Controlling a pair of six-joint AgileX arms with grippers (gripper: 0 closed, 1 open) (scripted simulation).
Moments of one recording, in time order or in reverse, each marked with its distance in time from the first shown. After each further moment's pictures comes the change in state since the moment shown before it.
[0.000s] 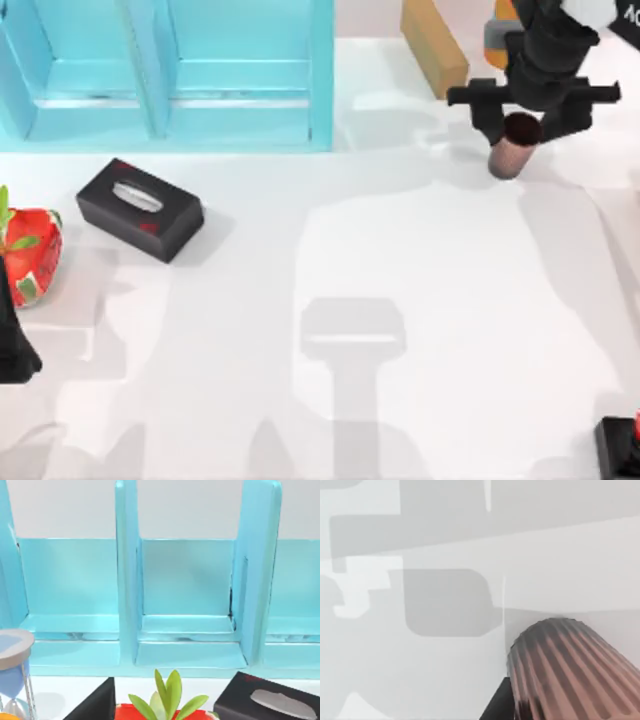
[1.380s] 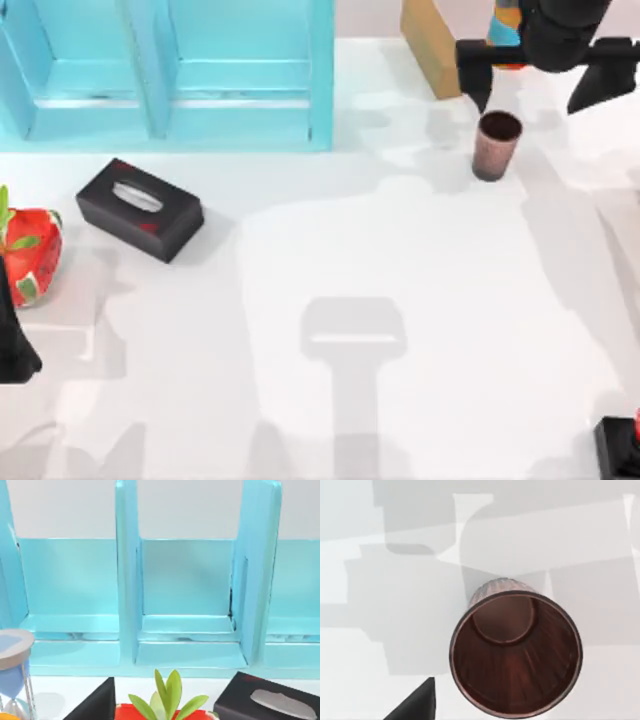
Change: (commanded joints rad) left arm 0.000 0.000 0.000 0.000 0.000 0.000; right arm 0.006 -0.029 0.156 -0.185 0.001 0.006
